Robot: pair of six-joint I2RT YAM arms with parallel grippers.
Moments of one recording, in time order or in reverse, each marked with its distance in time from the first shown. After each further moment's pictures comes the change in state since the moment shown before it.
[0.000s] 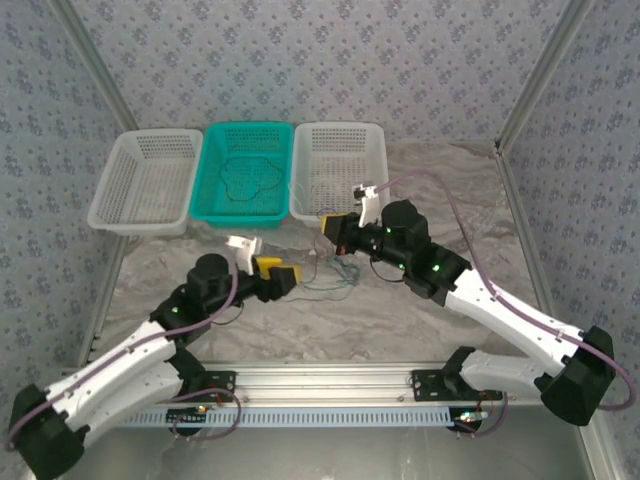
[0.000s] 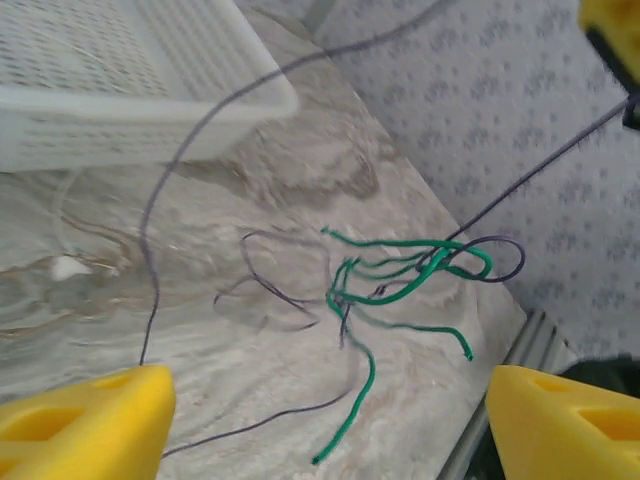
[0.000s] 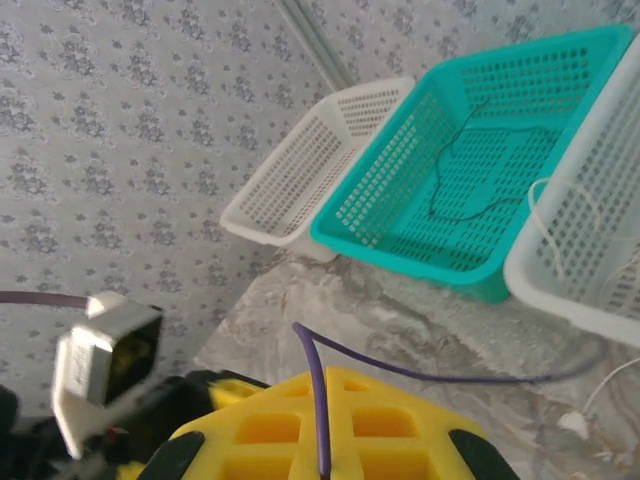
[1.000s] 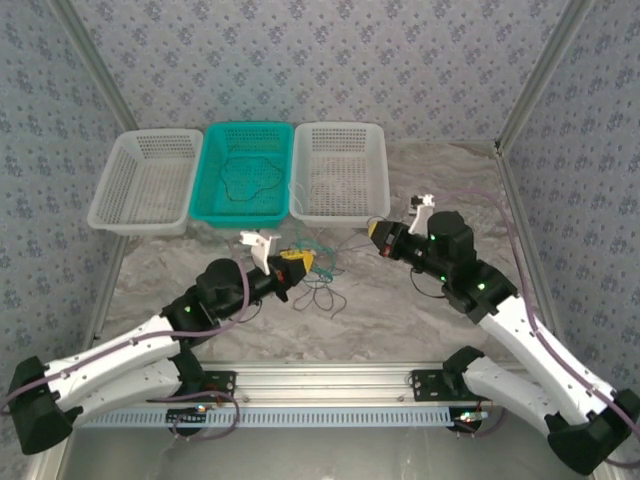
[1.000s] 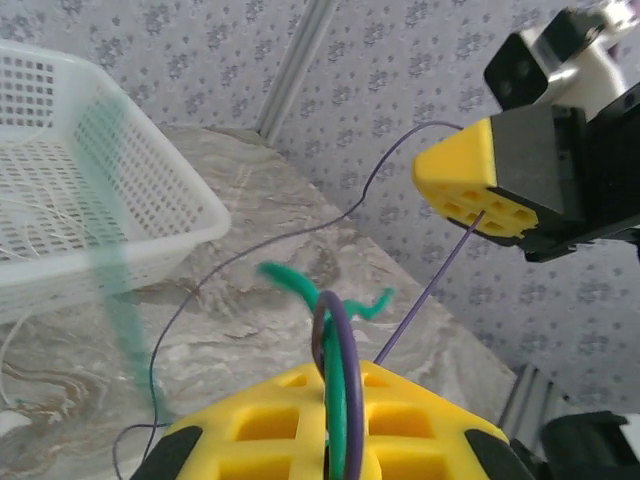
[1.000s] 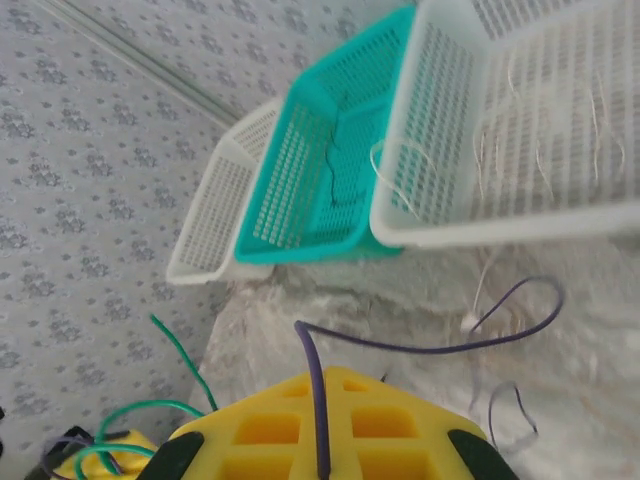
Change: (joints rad) left arm -0.165 -0.008 0.063 0.111 -0.239 0.078; right arm -0.266 -0.298 -0.102 -0.307 -0.047 0.236
